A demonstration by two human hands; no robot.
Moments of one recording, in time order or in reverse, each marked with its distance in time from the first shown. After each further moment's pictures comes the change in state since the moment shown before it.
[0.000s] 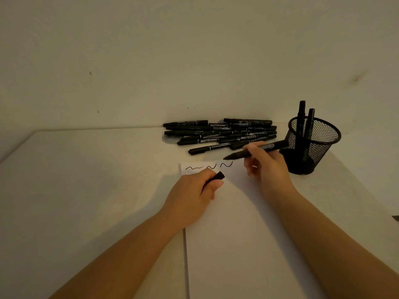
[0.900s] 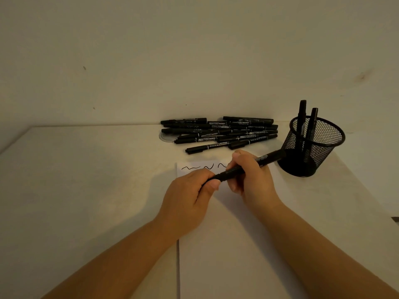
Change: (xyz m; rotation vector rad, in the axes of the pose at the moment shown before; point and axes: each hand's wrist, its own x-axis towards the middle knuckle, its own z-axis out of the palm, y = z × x) left_hand -0.007 0.010 0.000 0.038 0.184 0.128; right_hand -0.024 -0.006 0.026 0.067 -0.164 0.033
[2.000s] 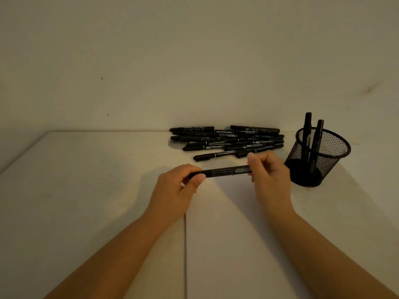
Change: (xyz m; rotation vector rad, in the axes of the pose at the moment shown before) left_hand 0.005 -0.024 -0.024 -0.063 0.107 -0.118; right_hand 0.010 0.005 -0.017 -0.347 0.240 -0.312
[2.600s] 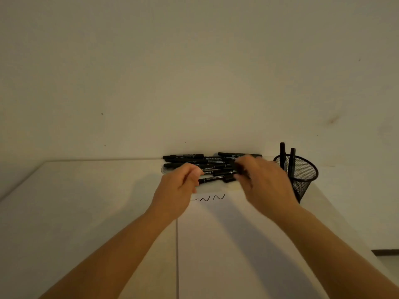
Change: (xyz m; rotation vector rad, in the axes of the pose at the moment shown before) left_hand 0.044 0.025 -0.006 -0.069 0.018 -0.005; right_hand 0.027 -0.060 -0.030 -0.965 -0.200 -0.625
